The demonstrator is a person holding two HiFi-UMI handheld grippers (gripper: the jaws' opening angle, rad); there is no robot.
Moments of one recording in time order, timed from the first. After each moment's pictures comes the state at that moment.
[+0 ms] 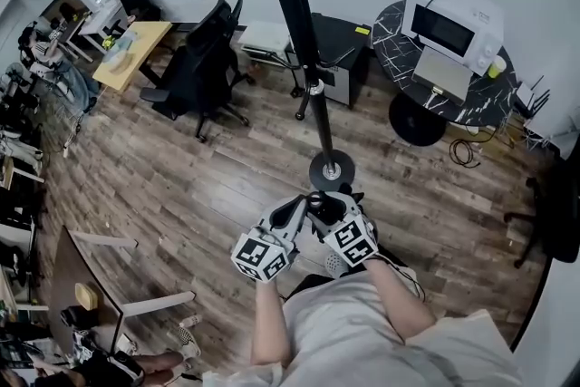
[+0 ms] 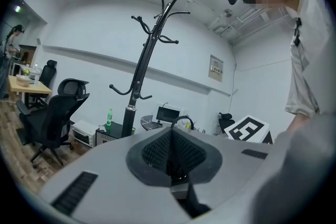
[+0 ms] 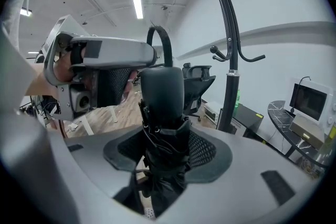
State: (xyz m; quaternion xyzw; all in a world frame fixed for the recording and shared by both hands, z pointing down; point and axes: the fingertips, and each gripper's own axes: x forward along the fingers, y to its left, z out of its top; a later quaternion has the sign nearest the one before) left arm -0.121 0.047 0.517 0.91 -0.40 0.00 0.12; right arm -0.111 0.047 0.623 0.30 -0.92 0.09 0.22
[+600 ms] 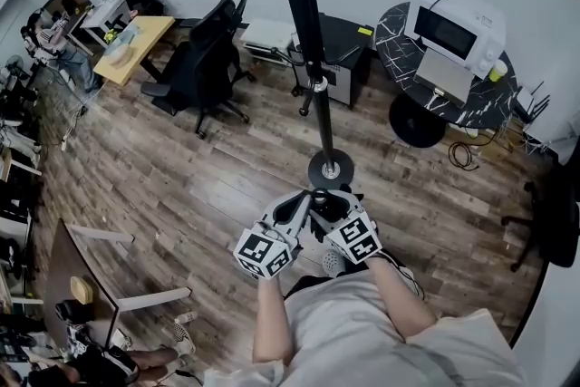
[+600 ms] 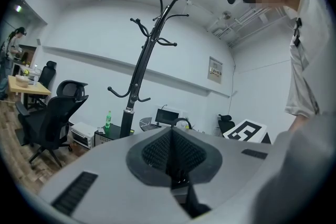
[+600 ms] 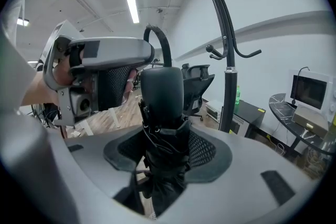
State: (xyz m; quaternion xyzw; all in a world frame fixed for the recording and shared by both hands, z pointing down) left arm -0.117 0.049 0.509 0.91 -0.40 -0.01 0.11; right arm -0.110 0.051 0.619 0.31 -0.92 0.13 0.19
